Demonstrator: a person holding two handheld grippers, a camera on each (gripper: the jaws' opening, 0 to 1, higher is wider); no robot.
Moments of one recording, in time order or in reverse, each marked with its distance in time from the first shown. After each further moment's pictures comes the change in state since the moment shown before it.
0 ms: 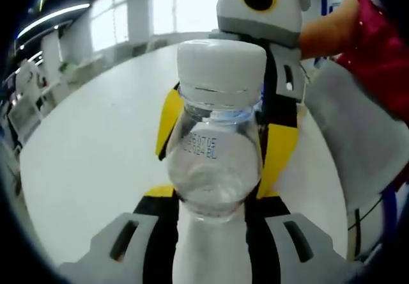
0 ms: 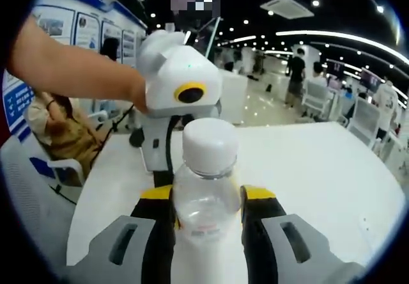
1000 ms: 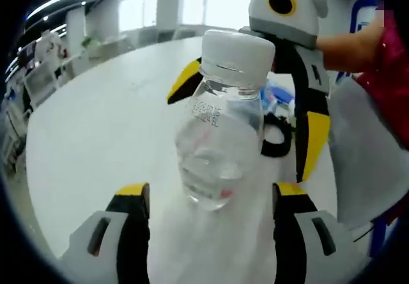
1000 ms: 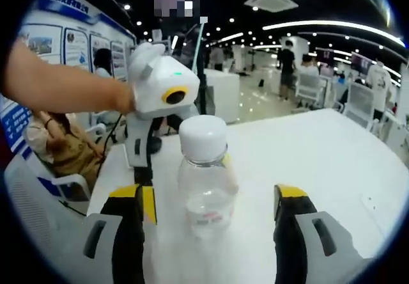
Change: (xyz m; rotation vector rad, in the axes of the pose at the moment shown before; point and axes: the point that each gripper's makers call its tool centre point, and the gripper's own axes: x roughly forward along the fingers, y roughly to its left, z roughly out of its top) left arm -0.013 0.000 -0.012 -0.207 0.009 0.116; right arm -0.016 -0.001 -0.004 0.120 -0.011 -0.021
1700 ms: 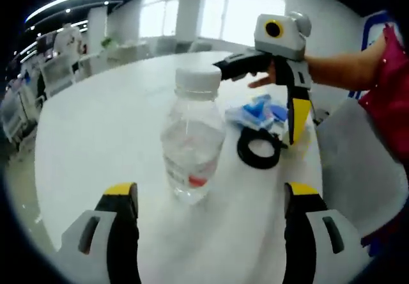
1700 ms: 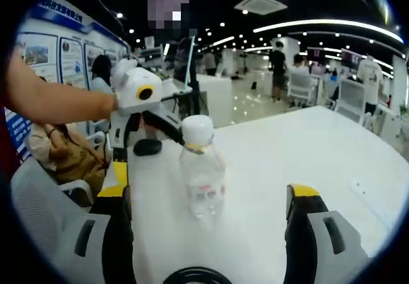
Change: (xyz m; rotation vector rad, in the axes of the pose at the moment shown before) left arm -0.035 -0.032 0.003 -0.088 -0.123 0.076; right arm -0.057 -0.007 -0.005 0.048 -0.045 -0.044
